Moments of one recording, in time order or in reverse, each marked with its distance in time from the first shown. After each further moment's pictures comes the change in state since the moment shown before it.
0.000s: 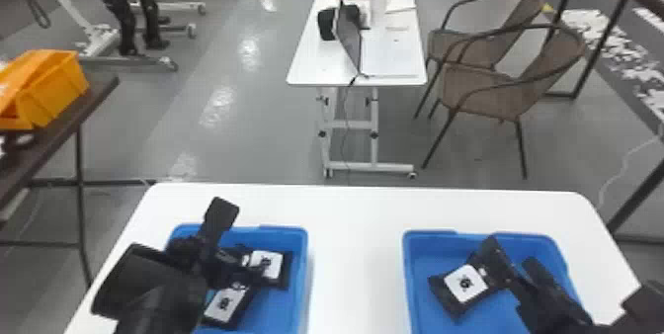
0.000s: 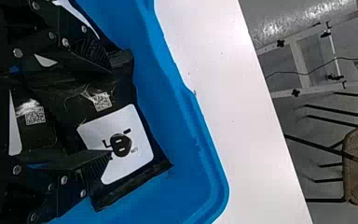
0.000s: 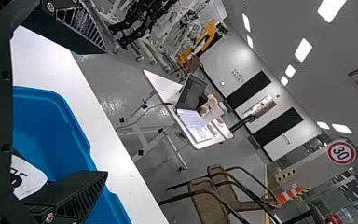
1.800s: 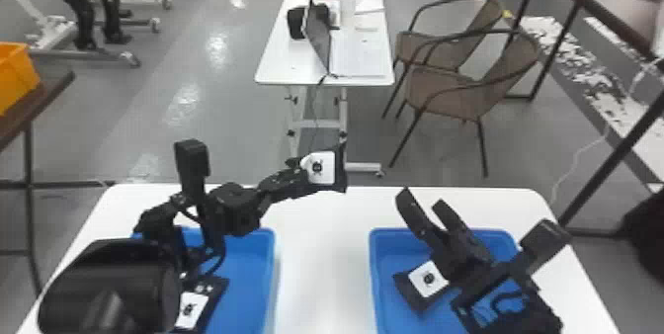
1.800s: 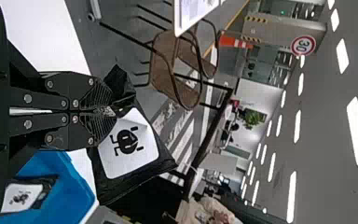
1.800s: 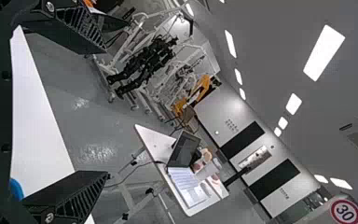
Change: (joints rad) left arm 0.117 -0.025 -0.102 -0.392 0.689 -0.166 -0.081; right arm -0.155 -0.008 0.132 0.064 -0.003 -0.040 0.092
